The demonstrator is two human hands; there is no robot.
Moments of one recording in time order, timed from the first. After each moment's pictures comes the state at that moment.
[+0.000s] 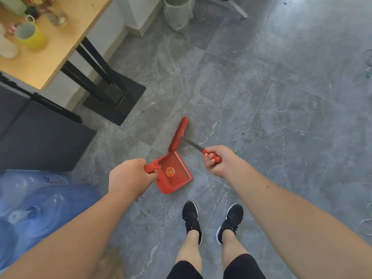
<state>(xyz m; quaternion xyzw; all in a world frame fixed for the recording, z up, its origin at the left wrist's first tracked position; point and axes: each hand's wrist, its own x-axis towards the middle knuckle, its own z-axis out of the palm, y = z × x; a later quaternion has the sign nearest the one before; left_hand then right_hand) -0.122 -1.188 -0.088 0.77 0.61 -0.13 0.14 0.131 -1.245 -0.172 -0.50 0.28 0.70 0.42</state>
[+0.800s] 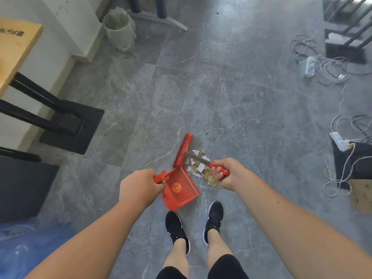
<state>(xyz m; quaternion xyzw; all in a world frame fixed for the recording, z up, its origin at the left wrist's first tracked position) 0.012 -1.263 -0.087 0.85 0.48 -0.15 0.16 0.245 -1.394 -0.136 -0.53 0.33 0.62 0.47</state>
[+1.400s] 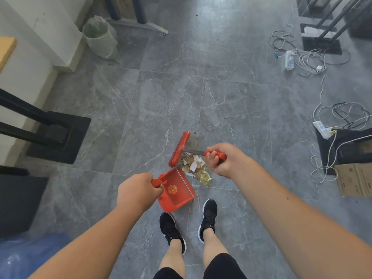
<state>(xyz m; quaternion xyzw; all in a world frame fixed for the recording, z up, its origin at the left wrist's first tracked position) 0.043 -1.309 -0.079 0.87 0.44 -0.16 0.14 0.283 -1.423 -0.077 -0.49 0.33 0.60 0.53</state>
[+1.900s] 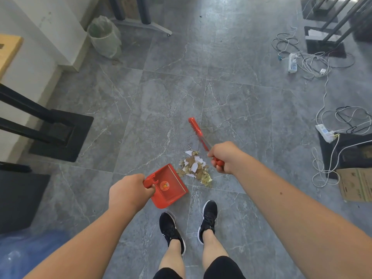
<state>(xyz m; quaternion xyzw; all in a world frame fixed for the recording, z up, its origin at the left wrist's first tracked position) 0.025 -1.296 -0.082 0.85 0.48 -0.16 0.13 0.281 -1.409 -0.069 -0.78 0.11 0.52 0.33</state>
